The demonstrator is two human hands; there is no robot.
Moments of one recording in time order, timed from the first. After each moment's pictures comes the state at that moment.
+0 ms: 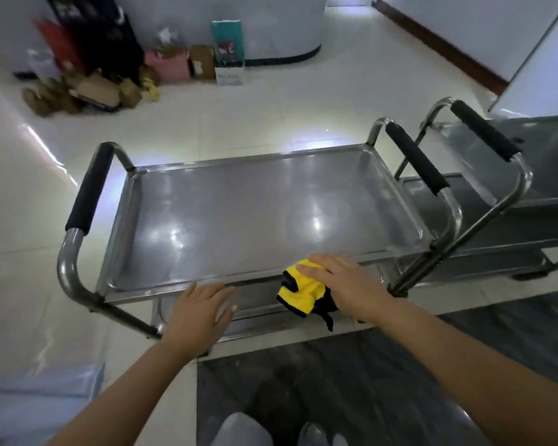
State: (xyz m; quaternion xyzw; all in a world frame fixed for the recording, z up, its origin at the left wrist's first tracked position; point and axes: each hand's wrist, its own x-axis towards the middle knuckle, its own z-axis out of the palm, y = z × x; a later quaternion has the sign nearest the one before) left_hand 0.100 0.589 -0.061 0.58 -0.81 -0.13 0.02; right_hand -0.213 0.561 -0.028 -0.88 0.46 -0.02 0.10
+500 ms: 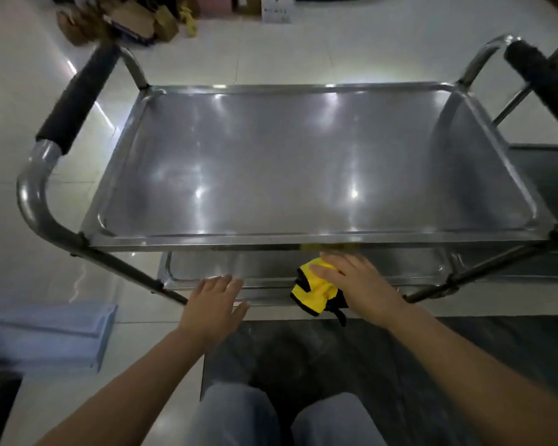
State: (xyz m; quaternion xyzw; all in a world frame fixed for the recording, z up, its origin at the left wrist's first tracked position) left_hand 0.118 0.582 -0.228 0.65 -0.73 -0.17 -0.08; right_hand -0.183 0.518 -0.219 -0.90 0.43 0.02 0.11
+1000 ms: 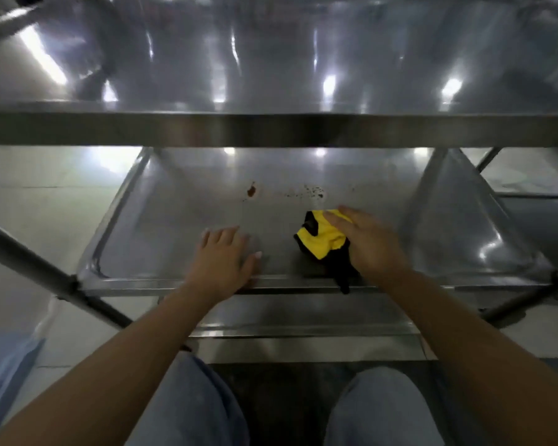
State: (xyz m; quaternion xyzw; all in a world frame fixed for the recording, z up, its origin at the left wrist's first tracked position) left_hand 0.107 0.461 -0.479 0.65 -0.75 -0.04 0.04; right_hand -0.173 0.414 -0.472 -0.83 0.52 -0.20 0.06
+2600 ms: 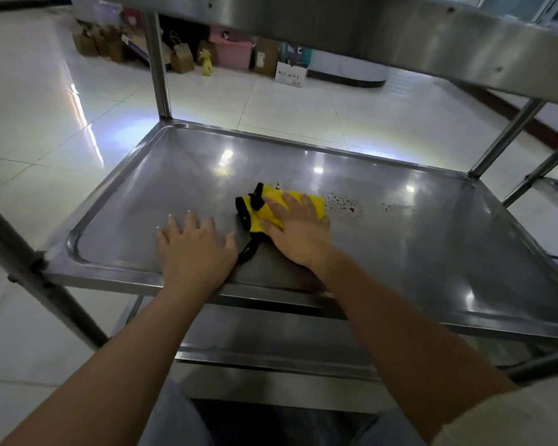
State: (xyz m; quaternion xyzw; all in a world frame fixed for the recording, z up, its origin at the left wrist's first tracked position) left_hand 0.159 0.434 -0.529 0.82 -0.56 -0.04 0.14; right_hand -0.003 0.342 -0.523 -0.82 0.56 -0.05 0.05
